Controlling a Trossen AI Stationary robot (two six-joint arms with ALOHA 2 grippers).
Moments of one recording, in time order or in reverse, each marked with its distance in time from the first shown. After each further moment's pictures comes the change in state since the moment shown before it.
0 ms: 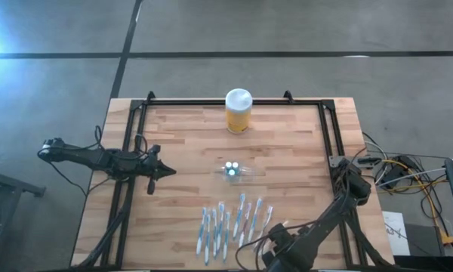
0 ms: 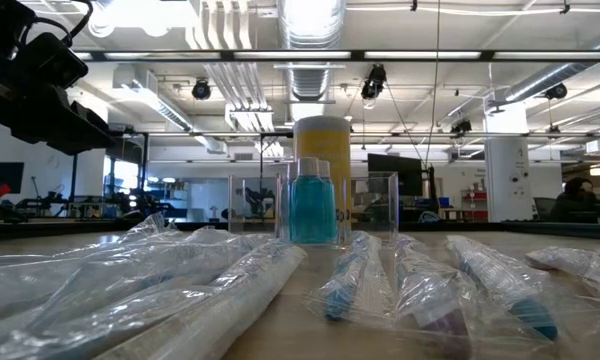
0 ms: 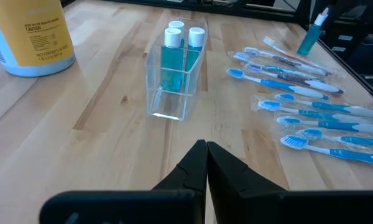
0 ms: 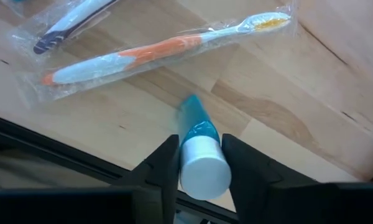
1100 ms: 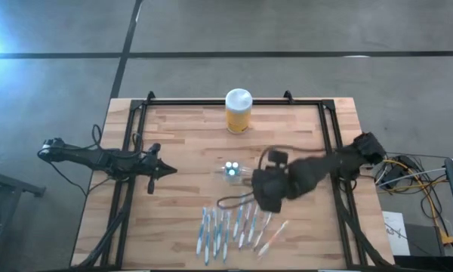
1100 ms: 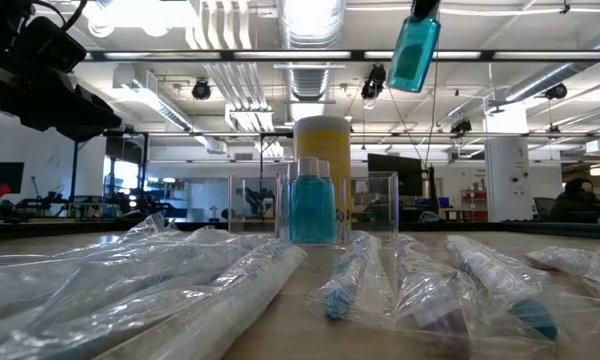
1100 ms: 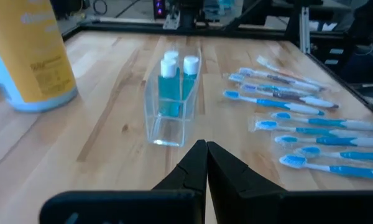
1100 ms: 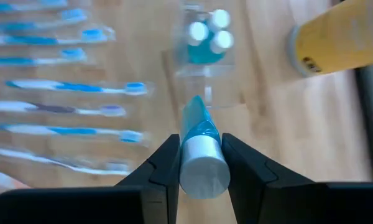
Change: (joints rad) left arm 0.000 0.000 0.000 0.098 -0.004 0.082; right arm -0.395 -0.396 -0.022 -0.070 0.425 -1.318
